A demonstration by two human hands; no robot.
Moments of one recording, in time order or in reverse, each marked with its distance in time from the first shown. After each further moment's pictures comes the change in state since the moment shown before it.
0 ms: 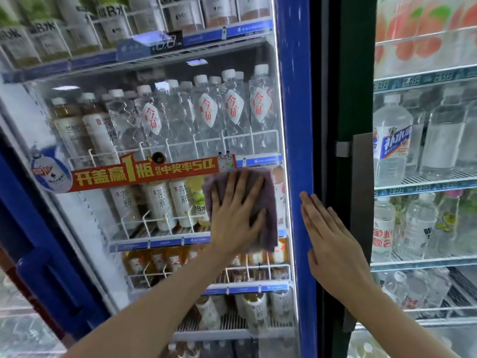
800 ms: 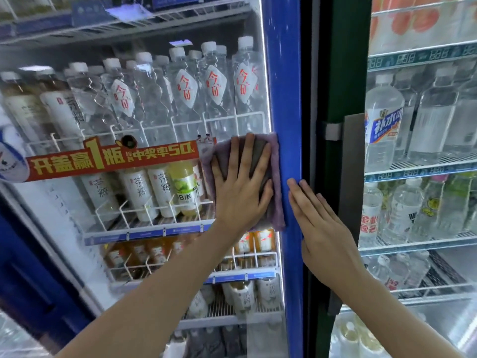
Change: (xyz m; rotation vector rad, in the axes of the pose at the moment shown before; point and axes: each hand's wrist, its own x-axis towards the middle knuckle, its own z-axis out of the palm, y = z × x) left_hand 0.036 0.039 0.022 -0.046 0.176 0.027; right_hand -0.001 0.010 0.009 0.031 0.075 -0.039
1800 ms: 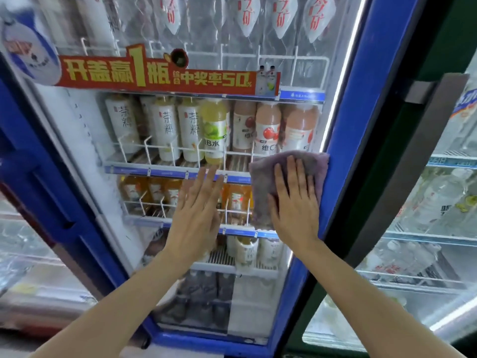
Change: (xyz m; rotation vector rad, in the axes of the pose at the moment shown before) left_hand -0.194 -0.082 -0.079 -0.099 -0.358 -0.182; right_hand 0.018 -0.075 0.112 0.026 0.196 -0.005
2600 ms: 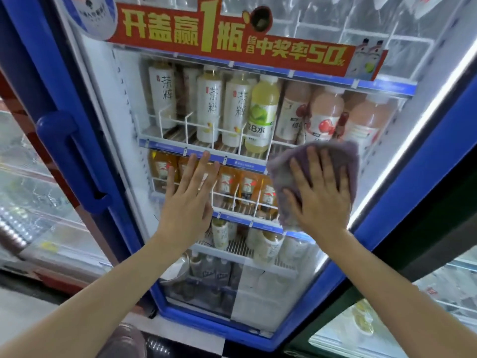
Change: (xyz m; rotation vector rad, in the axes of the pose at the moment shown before) left_hand -0.042 -0.088 -0.004 0.103 -0.139 -0.176; right_hand 0.022 -0.019 0.060 -0.134 0.105 -0.277
